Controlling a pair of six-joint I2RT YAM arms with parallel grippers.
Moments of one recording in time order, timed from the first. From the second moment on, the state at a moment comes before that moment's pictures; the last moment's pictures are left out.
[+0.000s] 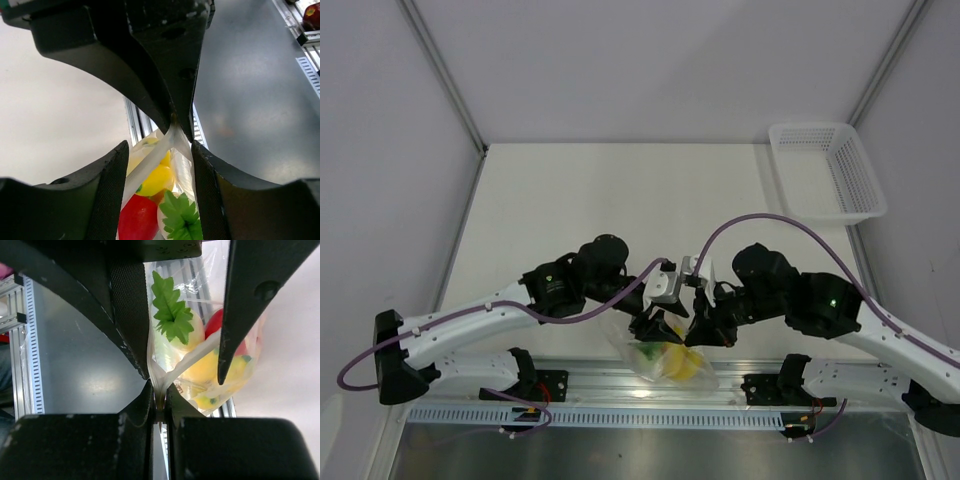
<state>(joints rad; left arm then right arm) -1.11 1.12 1.02 -0.27 0.71 0.15 1.10 0.90 1.14 -0.87 -0.45 0.10</state>
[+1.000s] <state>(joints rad) -1.11 0.96 0.86 -0.26 0.46 -0.15 1.10 0.72 1.01 -0.73 -0.01 0.38</state>
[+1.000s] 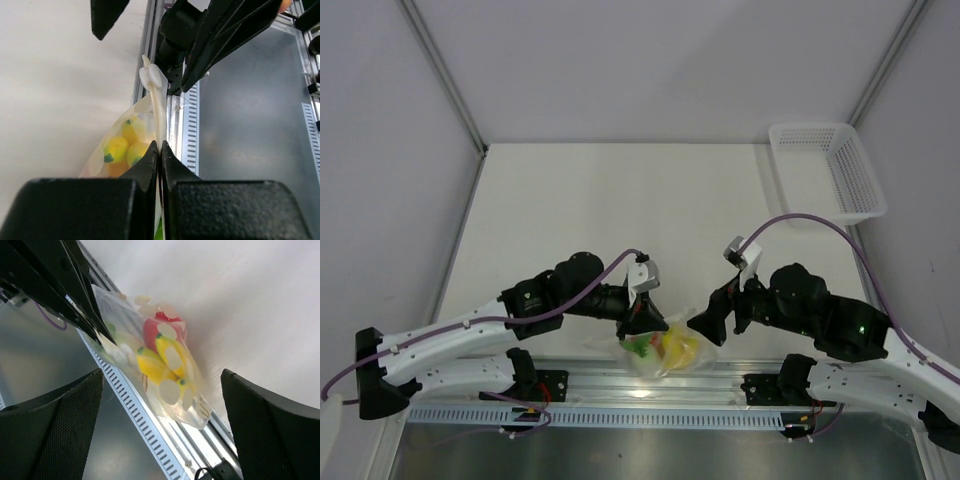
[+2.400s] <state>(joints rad) -1.11 0.85 0.78 -0.21 0.44 -0.22 1.08 0.61 0.68 -0.25 -0.28 0.46</state>
